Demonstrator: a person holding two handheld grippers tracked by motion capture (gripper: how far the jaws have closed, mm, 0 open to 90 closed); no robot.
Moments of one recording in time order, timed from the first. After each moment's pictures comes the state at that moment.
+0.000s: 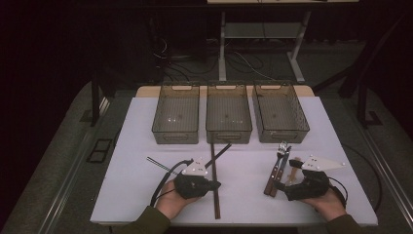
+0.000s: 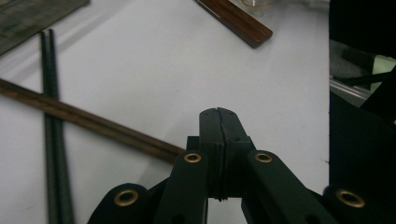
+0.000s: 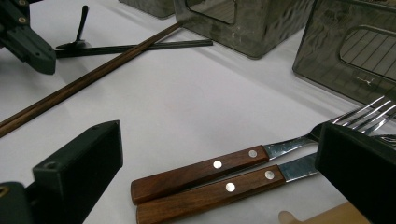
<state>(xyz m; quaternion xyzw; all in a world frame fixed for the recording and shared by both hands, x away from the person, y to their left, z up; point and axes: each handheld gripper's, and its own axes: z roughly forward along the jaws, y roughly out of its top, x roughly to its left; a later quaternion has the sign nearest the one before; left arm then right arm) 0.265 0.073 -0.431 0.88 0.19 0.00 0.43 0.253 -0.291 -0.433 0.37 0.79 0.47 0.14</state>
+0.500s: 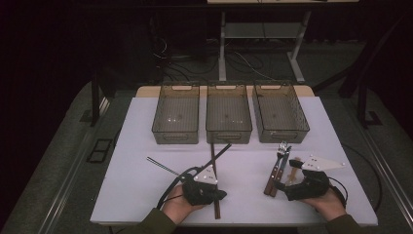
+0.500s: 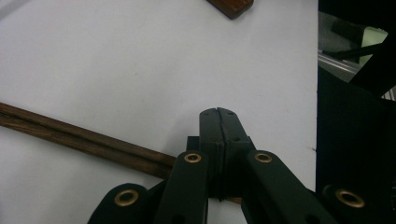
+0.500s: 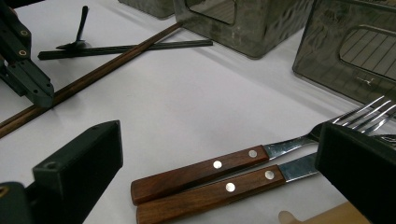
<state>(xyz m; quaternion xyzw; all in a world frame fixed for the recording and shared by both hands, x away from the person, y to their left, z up) 0.258 0.057 -0.443 0.90 0.17 -0.02 0.40 0.253 -0.292 -0.433 0.37 0.79 0.47 0.14</state>
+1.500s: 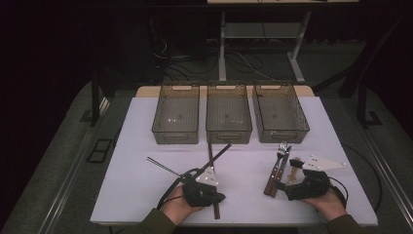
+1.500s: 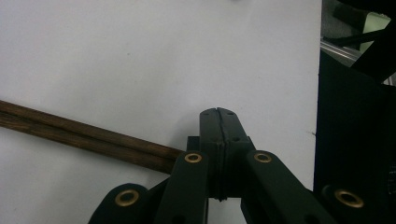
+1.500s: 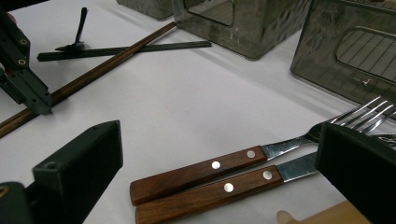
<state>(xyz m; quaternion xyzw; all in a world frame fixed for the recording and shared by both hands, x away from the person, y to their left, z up) 0.255 0.057 -0.445 0.91 0.17 -0.03 0.38 0.253 -0.292 -0.433 0.37 0.79 0.47 0.14</state>
